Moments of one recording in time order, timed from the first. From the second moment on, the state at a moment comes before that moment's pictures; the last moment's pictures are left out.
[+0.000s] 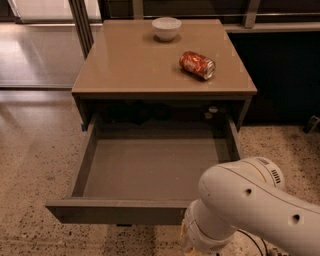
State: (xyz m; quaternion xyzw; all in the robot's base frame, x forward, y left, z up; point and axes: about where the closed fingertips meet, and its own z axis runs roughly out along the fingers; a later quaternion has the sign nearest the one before) arm 0.292 -0.071 0.667 -0.77 0.62 0.09 0.08
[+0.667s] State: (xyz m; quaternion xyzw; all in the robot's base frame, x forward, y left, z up) arm 0.292 -0.075 0.664 -0.77 0.62 0.09 0.07
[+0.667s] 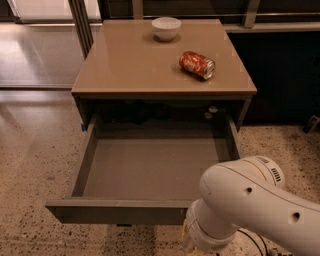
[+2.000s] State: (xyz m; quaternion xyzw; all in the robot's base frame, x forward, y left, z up) arm 0.312 -0.094 0.633 -0.69 0.68 0.19 0.15
